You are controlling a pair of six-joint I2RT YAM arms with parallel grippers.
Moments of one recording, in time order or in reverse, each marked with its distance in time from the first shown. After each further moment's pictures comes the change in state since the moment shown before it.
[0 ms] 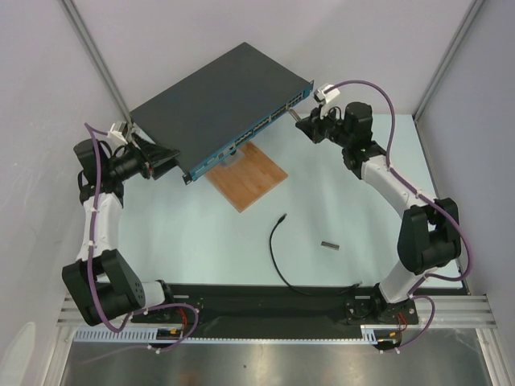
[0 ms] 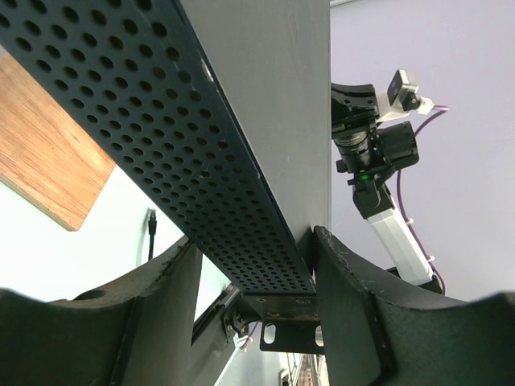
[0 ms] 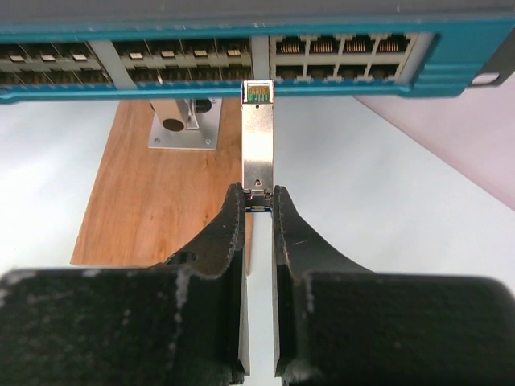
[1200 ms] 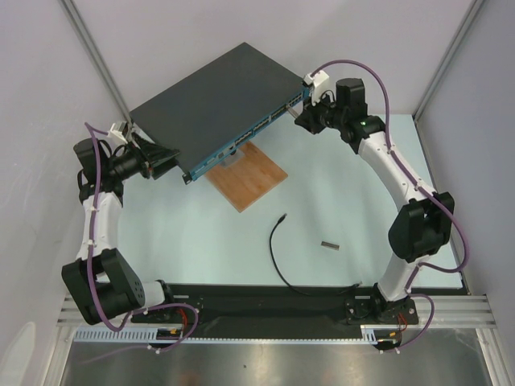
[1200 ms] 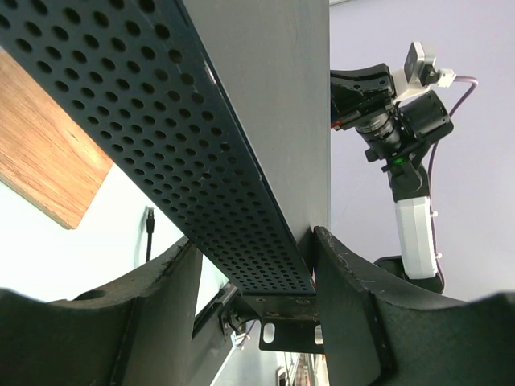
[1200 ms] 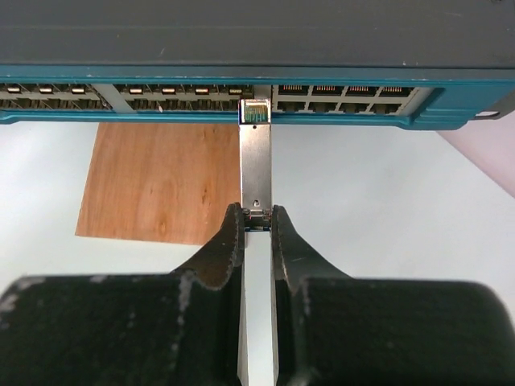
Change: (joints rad) left arm 0.000 0.007 0.011 -0.013 0.005 0.001; right arm 0.030 0.112 0.401 -0.550 0.045 -0.134
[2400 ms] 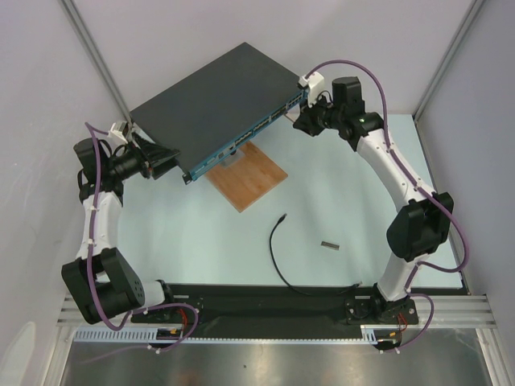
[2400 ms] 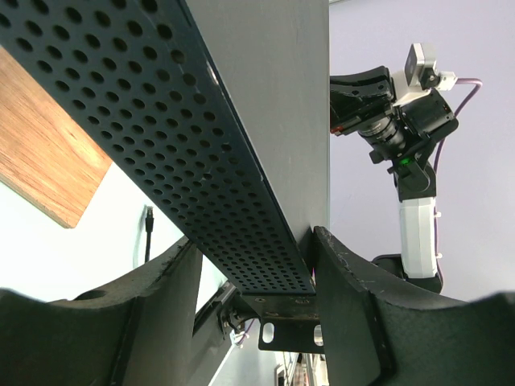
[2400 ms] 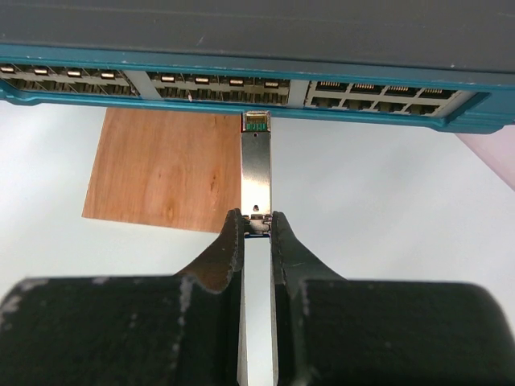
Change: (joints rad) left arm 0.000 0.005 0.002 -0.002 0.005 0.000; right arm 0.018 0.016 0.071 -0.142 0.000 -0.055
